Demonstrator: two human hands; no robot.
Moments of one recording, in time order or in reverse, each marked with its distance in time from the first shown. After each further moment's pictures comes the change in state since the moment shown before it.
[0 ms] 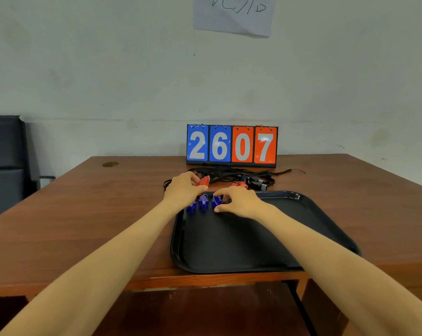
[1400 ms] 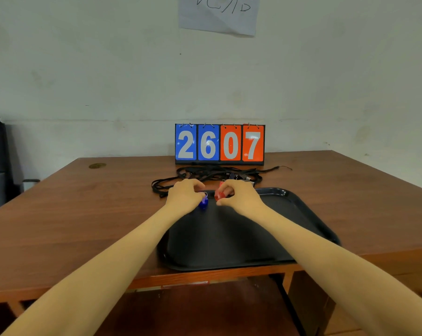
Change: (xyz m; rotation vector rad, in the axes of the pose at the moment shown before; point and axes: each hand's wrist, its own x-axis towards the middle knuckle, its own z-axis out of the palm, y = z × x) left_hand -0.009 0.014 0.026 0.088 -0.089 0.070; right_hand -0.026 0.014 -0.006 0.315 0.243 0.107
